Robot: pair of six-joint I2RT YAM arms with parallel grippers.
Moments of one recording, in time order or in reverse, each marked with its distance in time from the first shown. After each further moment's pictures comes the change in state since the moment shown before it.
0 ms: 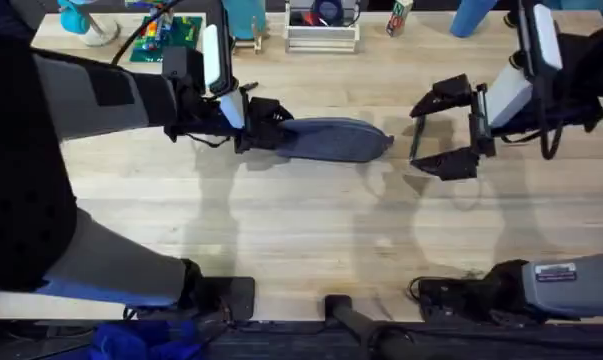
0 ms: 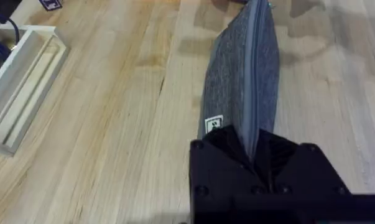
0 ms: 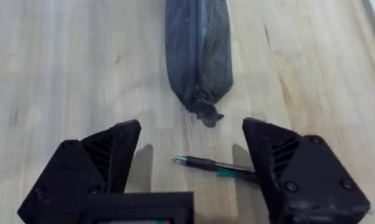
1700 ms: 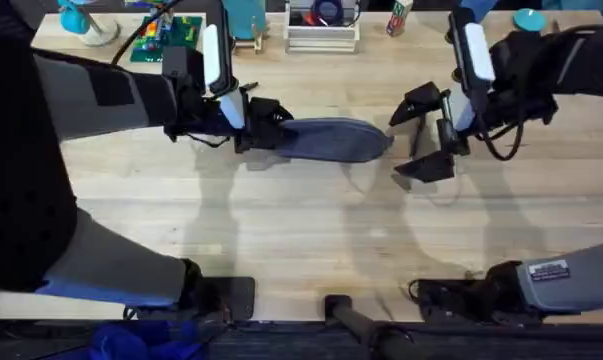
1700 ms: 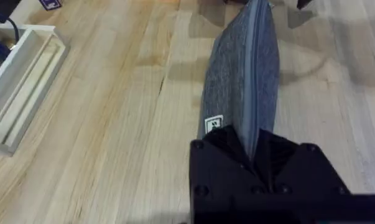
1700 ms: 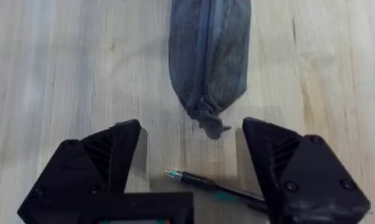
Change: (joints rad) left arm 0.000 0.000 0.000 -0.004 0.000 0.000; right arm 0.153 0.065 0.000 0.129 0.129 0.087
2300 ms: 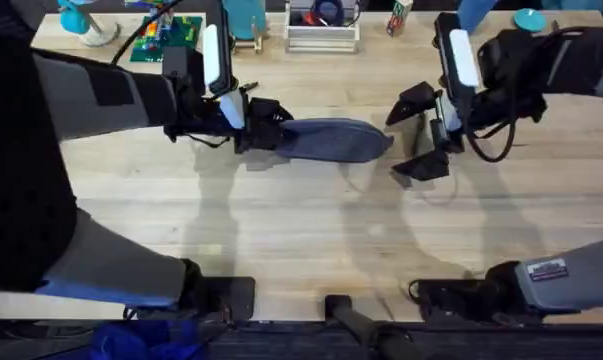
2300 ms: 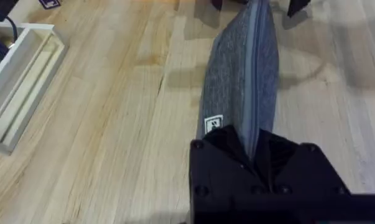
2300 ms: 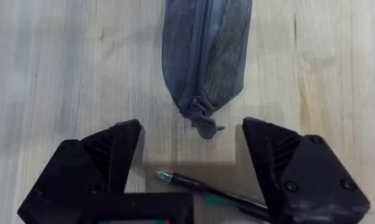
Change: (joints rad) left arm 0.000 0.000 0.000 -0.008 0.001 0.000; right arm 0.031 0.018 0.001 0.056 0.048 0.000
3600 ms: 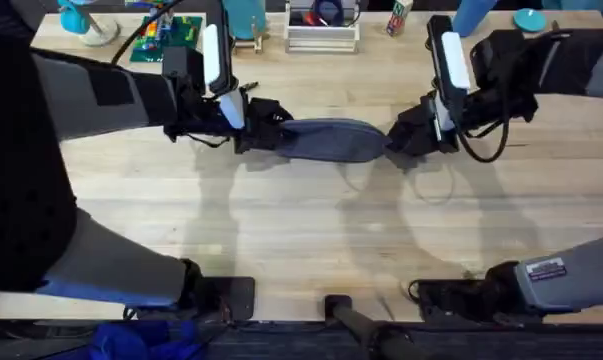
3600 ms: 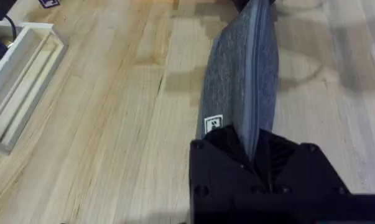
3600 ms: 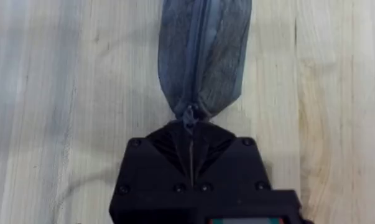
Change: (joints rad) left arm 0.000 0.000 0.002 -0.006 -0.001 0.000; right arm 0.022 0.018 0.000 0.038 0.003 0.003
